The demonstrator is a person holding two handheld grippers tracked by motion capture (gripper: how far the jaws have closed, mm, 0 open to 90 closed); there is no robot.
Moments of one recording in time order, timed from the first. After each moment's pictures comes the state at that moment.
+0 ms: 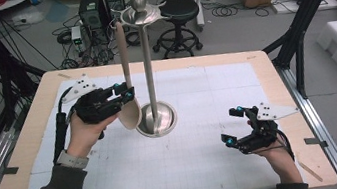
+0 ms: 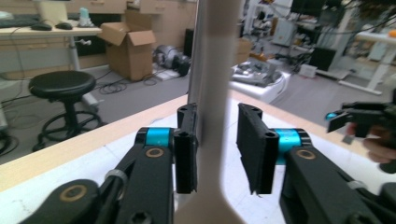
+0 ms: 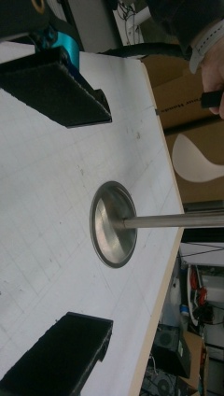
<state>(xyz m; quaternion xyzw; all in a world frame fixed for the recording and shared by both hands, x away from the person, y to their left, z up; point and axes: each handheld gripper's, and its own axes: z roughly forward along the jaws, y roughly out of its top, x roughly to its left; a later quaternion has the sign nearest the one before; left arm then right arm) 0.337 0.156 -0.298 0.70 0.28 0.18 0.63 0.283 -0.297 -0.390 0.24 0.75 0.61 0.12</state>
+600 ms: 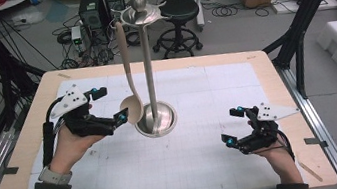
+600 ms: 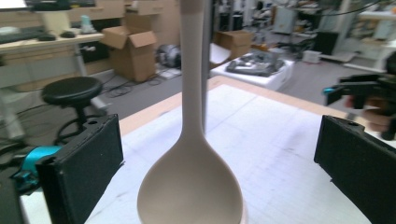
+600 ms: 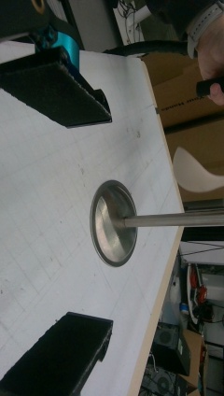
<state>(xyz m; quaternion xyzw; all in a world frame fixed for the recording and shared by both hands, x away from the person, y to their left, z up) 0.316 0.177 -0.309 0.72 0.25 0.20 0.62 0.282 -0.298 -0.390 0.24 0.75 0.60 0.13</state>
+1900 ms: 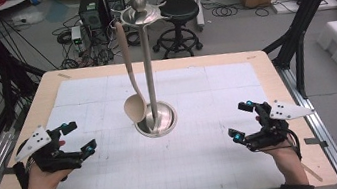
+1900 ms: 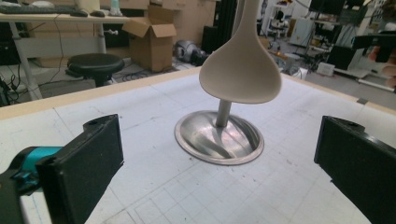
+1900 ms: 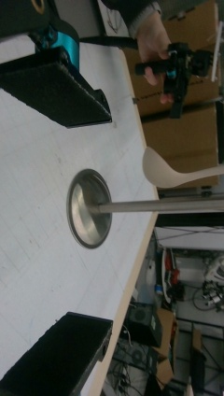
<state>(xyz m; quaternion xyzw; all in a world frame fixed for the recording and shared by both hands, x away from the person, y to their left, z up) 0.275 0.268 -0.382 0.69 0.31 0.21 0.62 0.273 -0.312 -0.372 0.25 0.71 0.63 0.17</state>
